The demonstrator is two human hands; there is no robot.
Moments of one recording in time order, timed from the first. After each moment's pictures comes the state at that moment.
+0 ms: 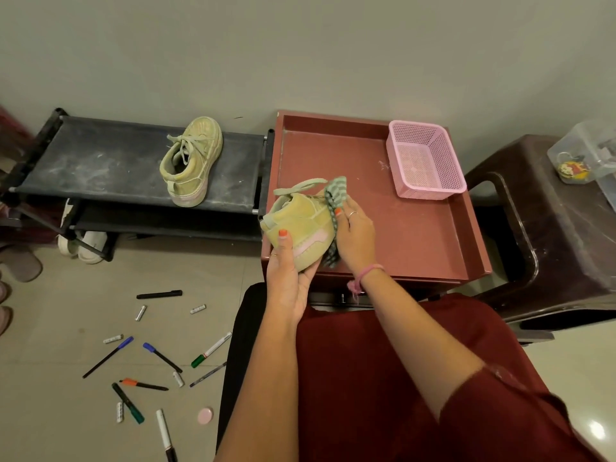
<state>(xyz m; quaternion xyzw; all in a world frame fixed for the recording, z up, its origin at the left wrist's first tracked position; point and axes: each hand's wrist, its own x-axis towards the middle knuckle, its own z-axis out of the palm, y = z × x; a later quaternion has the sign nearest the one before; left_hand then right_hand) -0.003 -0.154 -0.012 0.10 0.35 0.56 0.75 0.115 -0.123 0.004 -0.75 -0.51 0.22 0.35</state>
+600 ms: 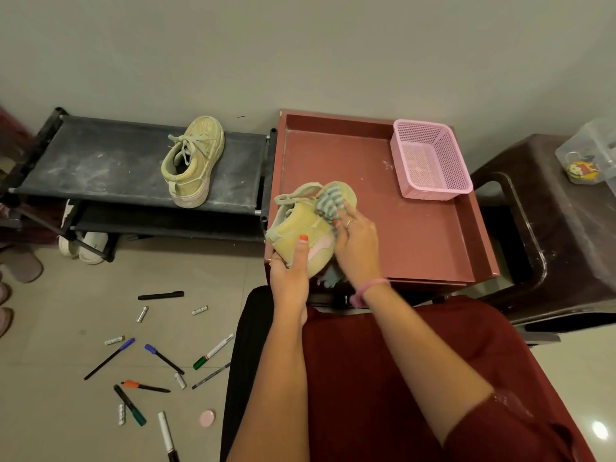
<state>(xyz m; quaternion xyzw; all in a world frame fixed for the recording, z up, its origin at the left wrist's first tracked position) -0.003 -0.153 -0.030 0.27 0.53 0.48 0.65 0.108 -0.132 0.003 -0.75 -0.57 0.15 0.29</state>
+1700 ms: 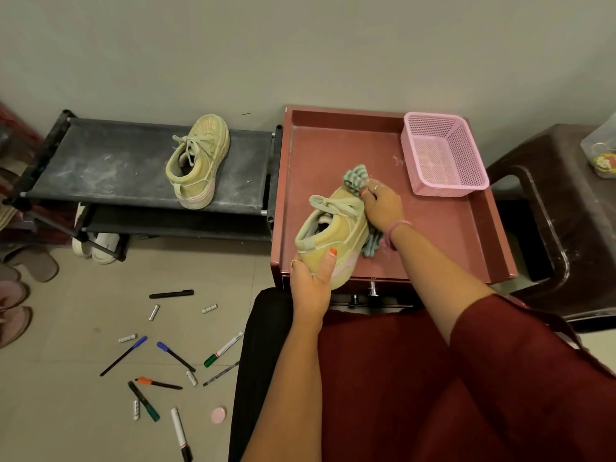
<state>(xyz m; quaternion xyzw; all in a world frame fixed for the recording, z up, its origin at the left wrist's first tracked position) 0.012 -0.155 -0.042 0.37 0.60 0.38 0.60 0.183 -0.051 -0.027 -0.77 -0.53 0.24 0.26</state>
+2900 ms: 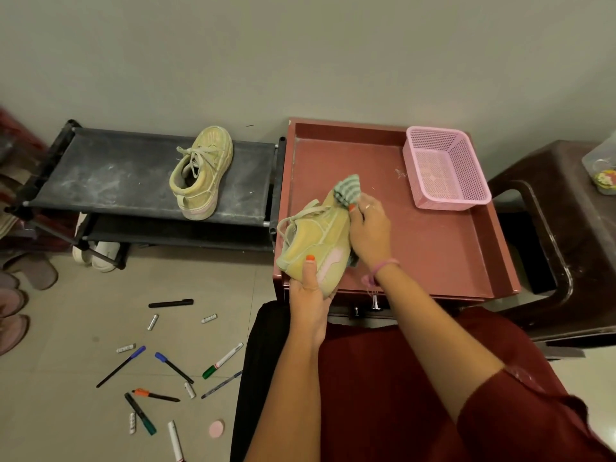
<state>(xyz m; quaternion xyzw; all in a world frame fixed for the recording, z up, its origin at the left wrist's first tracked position) 0.014 -0.149 -0.030 0.14 0.49 0.47 0.72 0.128 -0.078 -0.005 -0.77 -0.49 0.22 0.35</state>
